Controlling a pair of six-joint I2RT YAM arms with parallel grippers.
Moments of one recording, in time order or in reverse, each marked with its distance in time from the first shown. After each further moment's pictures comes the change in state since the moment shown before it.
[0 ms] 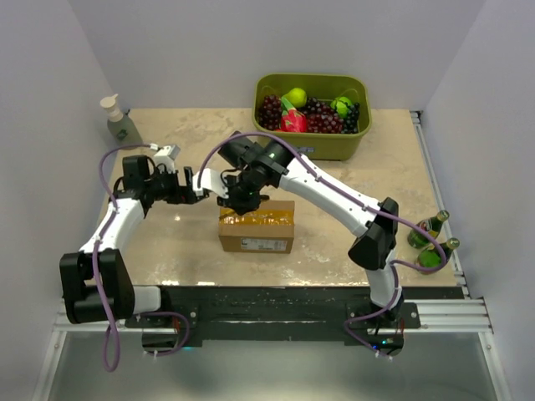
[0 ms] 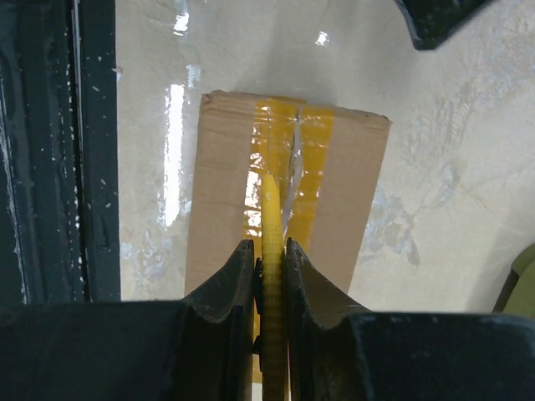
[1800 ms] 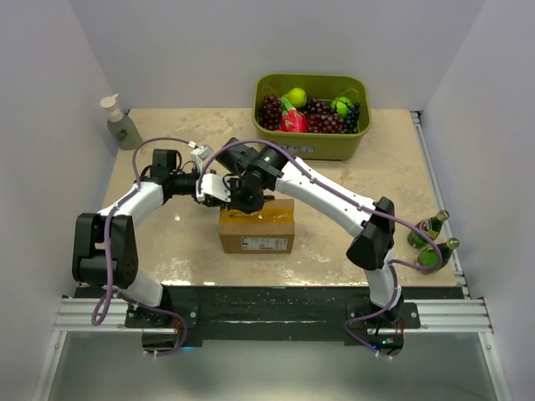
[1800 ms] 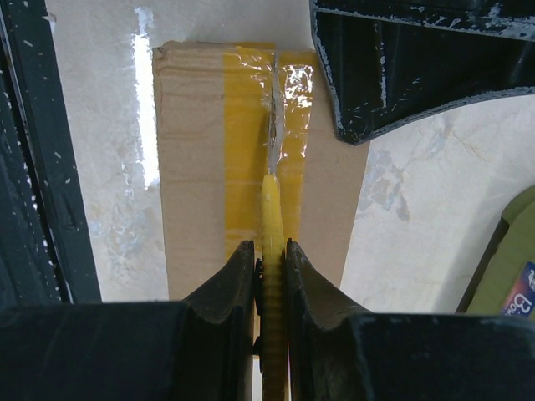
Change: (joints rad) left arm -0.166 0.240 0.094 0.072 0.370 0.092; right arm 0.032 0.010 -0.041 -0.011 0.165 0.011
